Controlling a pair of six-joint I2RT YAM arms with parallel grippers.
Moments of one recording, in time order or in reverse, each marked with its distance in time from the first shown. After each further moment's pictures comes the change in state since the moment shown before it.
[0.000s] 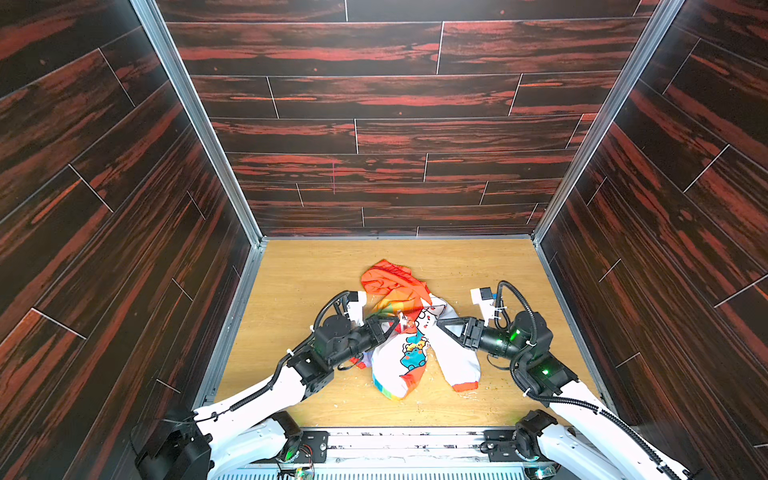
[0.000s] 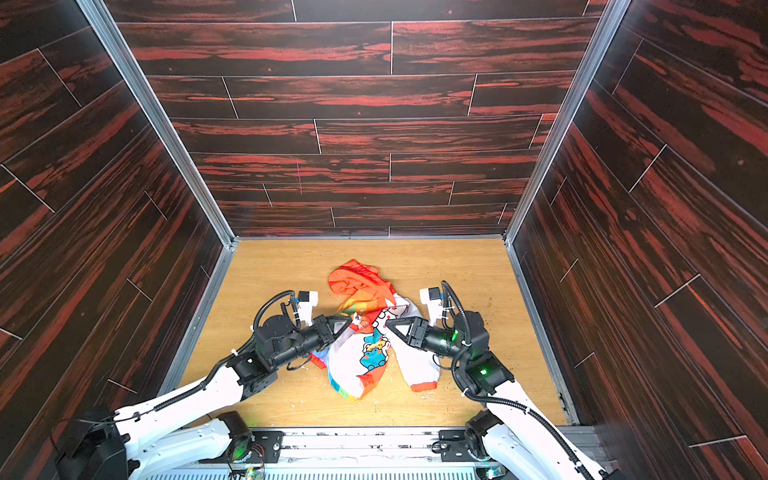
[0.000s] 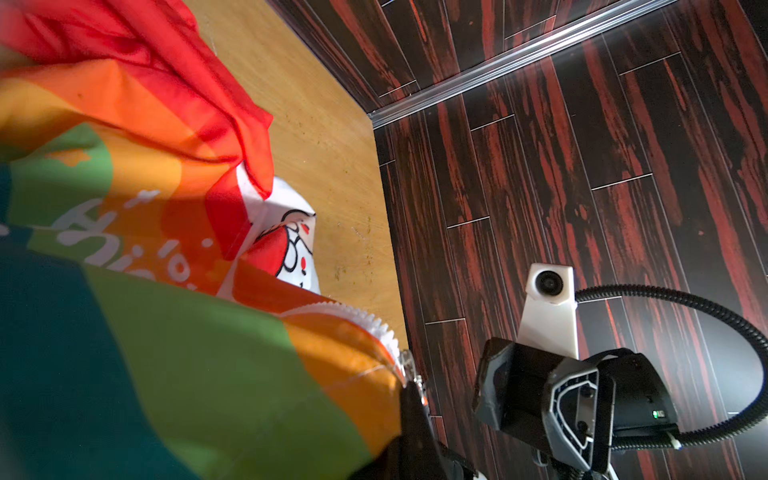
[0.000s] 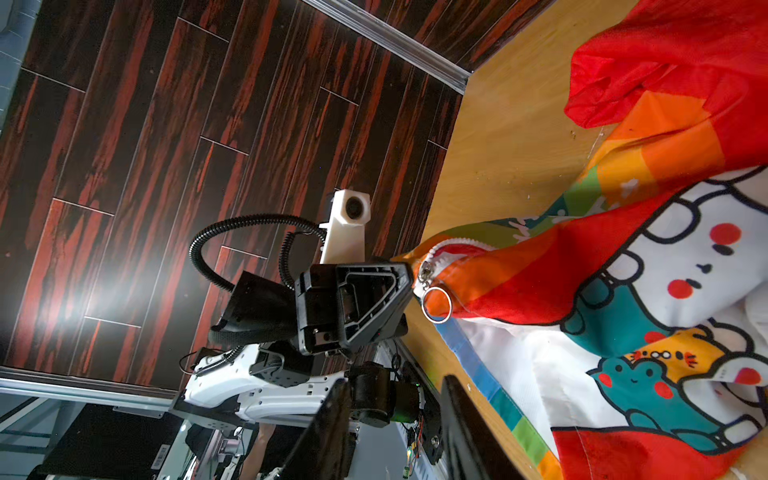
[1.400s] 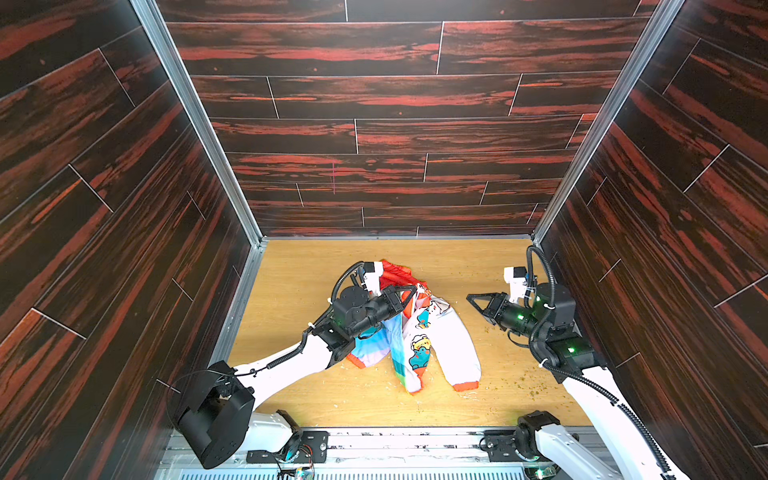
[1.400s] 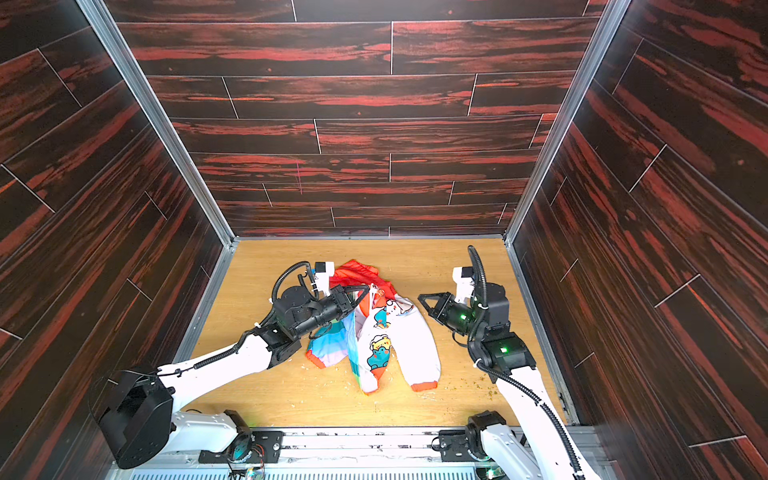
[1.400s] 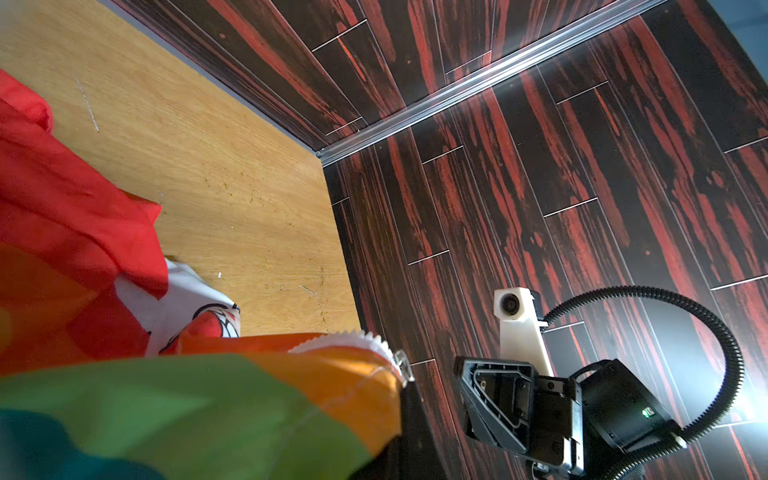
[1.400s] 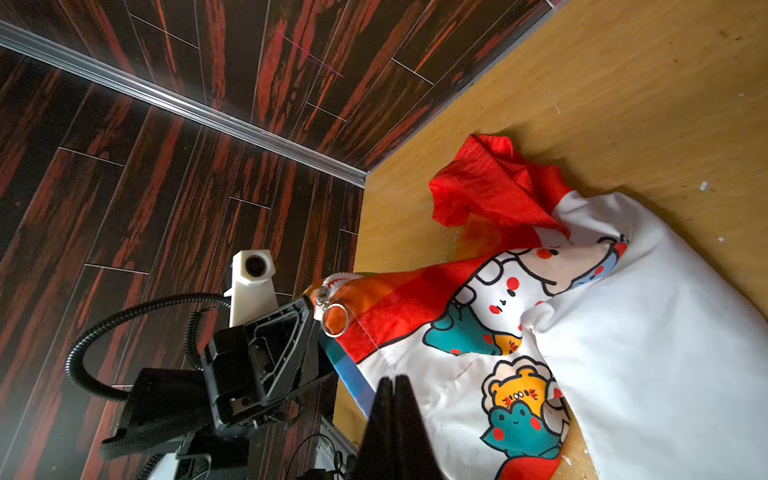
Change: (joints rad) left arm 0.040 0.284 0.236 0.187 0.047 0.016; right arm -0.236 0.069 0.303 -0.448 0.131 -0.160
